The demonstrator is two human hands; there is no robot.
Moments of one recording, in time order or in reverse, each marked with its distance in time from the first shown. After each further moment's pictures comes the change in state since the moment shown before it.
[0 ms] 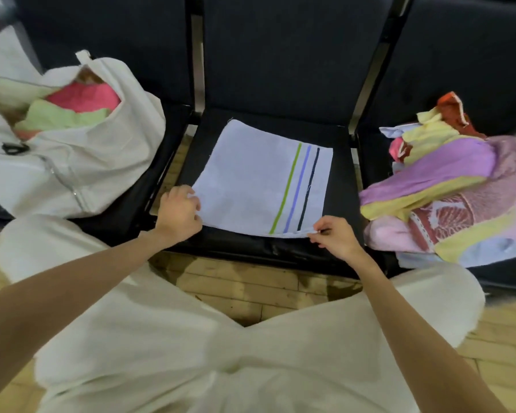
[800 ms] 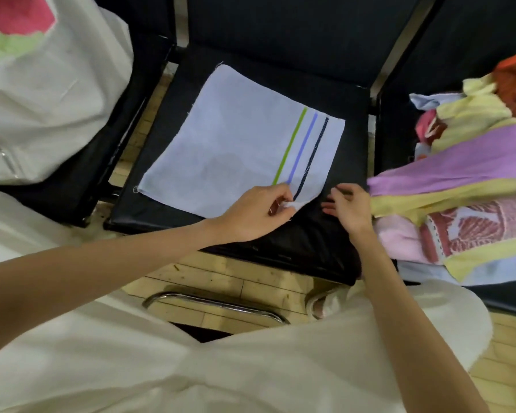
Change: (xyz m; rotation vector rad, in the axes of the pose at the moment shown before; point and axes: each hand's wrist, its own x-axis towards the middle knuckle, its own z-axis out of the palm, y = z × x) left_hand 0.039 0.165 0.024 -0.793 -0.211 0.256; right_hand 0.082 0.024 -0.018 0.381 0.216 0.235
